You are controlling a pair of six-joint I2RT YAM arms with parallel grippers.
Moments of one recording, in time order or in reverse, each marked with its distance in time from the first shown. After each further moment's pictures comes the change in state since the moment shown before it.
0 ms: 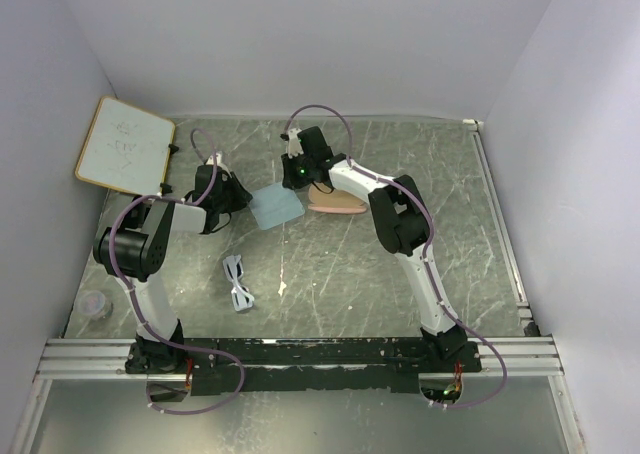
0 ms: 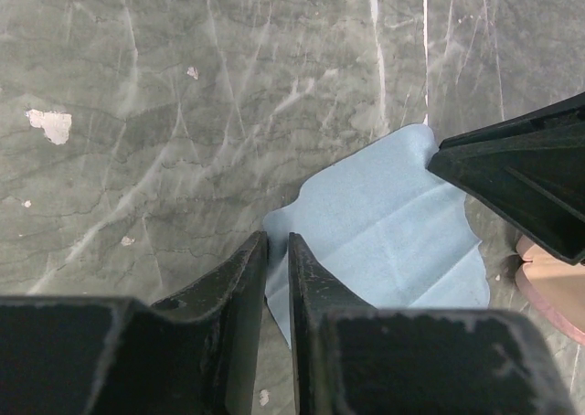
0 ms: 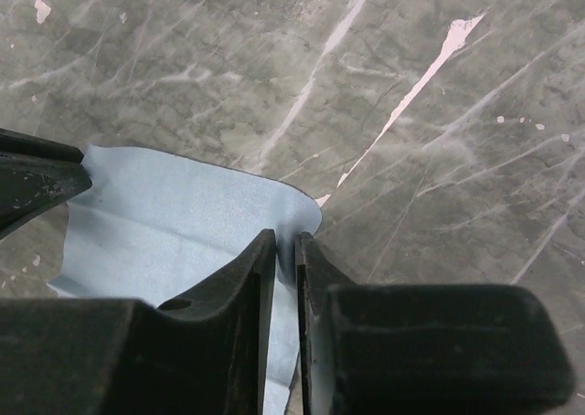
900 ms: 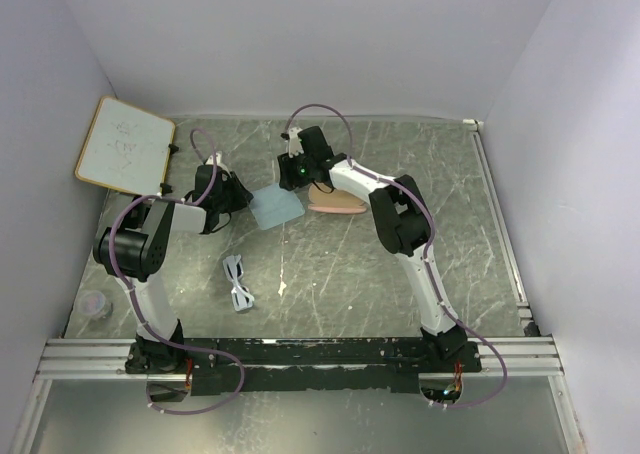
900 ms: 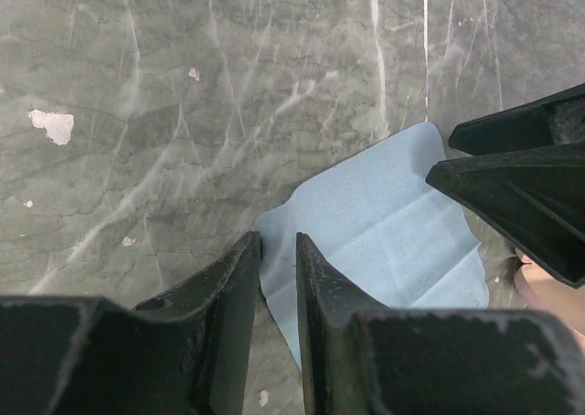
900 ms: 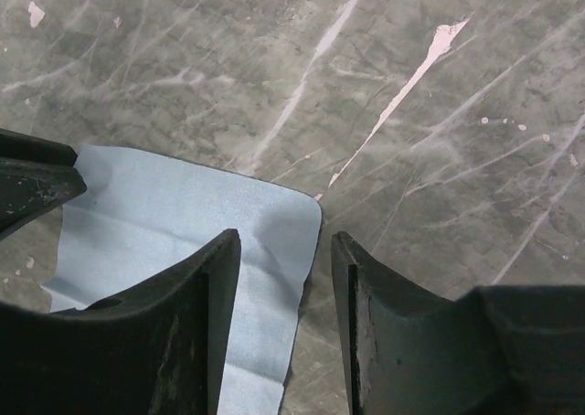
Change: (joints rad) left arm 0.000 0.000 0.000 0.000 -0.003 -0.005; right arm 0.000 -0.011 -0.009 0.006 0.020 -0.009
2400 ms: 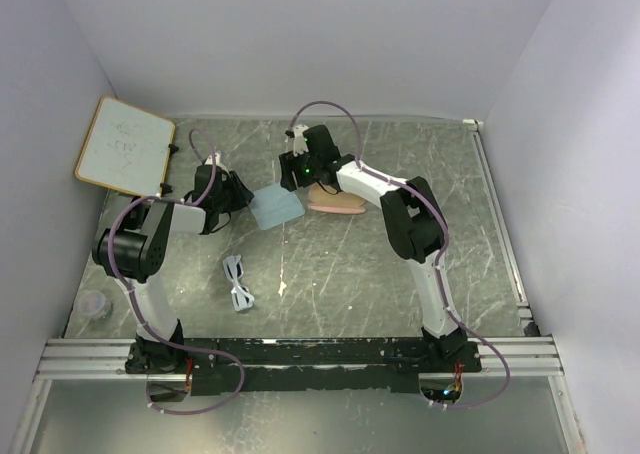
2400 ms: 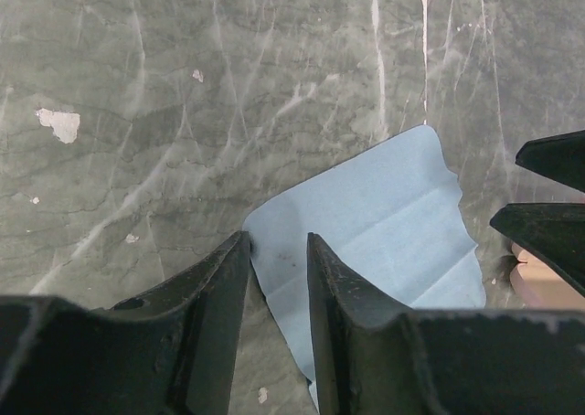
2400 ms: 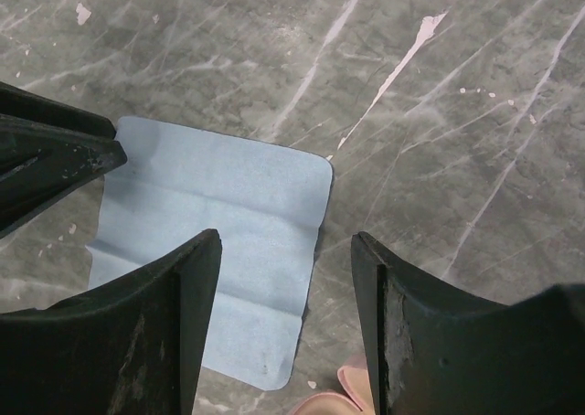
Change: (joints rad) left arm 0.002 -0.010 -0.005 -0.002 -0.009 -0.008; right arm 0.005 -0.149 -0.154 0.044 0.035 0.003
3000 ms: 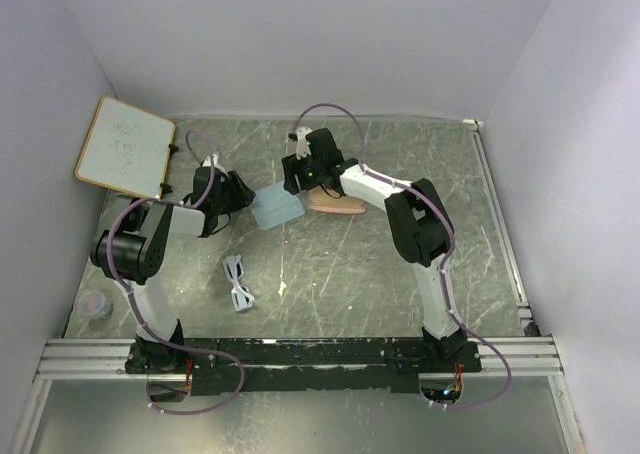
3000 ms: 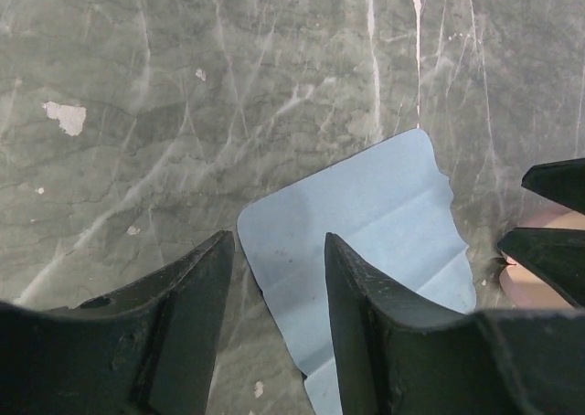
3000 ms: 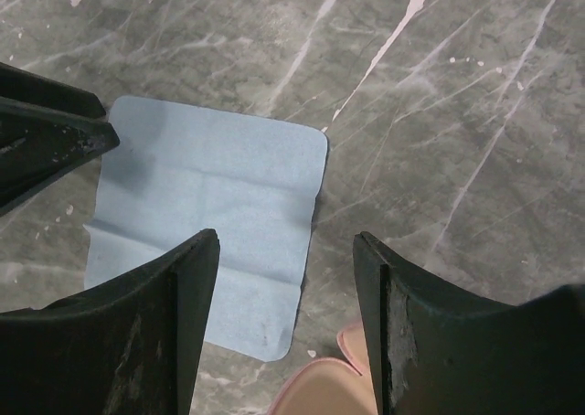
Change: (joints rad) left arm 0.002 -0.024 -0.034 0.039 -0.010 -0.034; right arm 0.006 -0.069 -0.103 0.035 0.031 0.000
